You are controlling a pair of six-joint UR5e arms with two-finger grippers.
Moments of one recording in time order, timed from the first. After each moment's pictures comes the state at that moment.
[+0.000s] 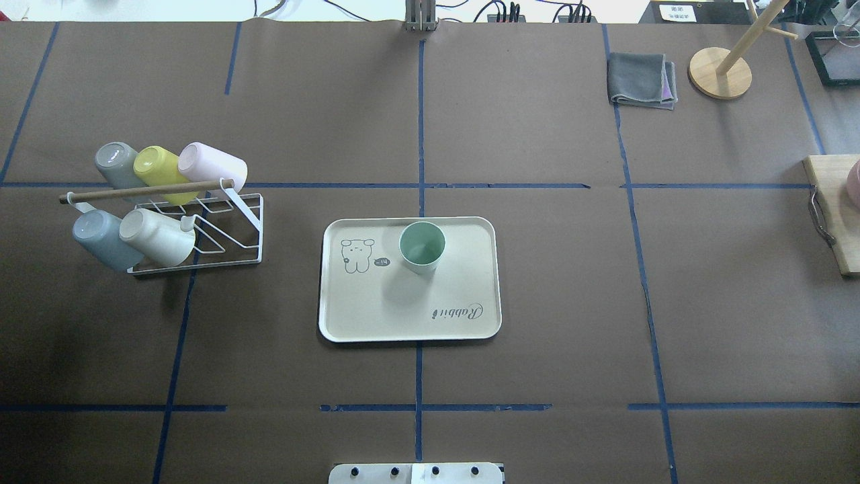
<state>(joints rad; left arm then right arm) -1.57 -1.55 -1.57 -1.45 -2.29 0.19 1.63 -1.63 1.66 -1.71 2.38 -0.11</state>
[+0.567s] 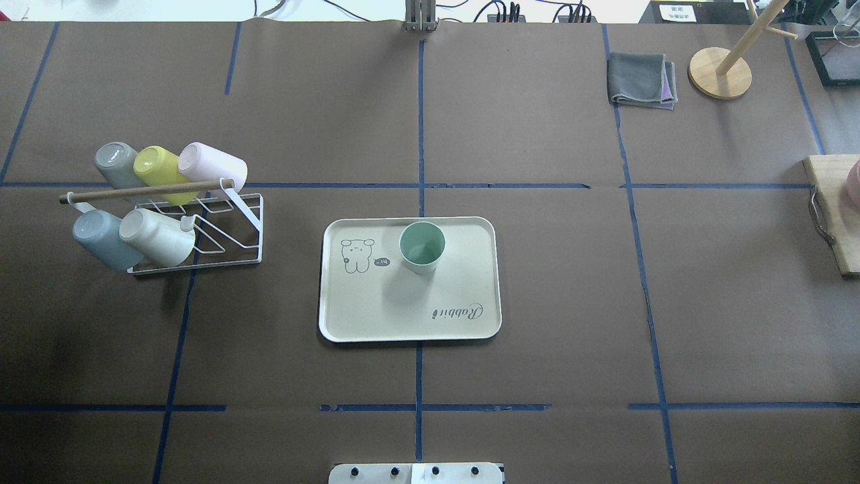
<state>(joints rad) -1.57 -1.55 -1.57 -1.45 -2.30 0.19 1.63 -1.63 1.66 -1.70 2.38 -0.11</state>
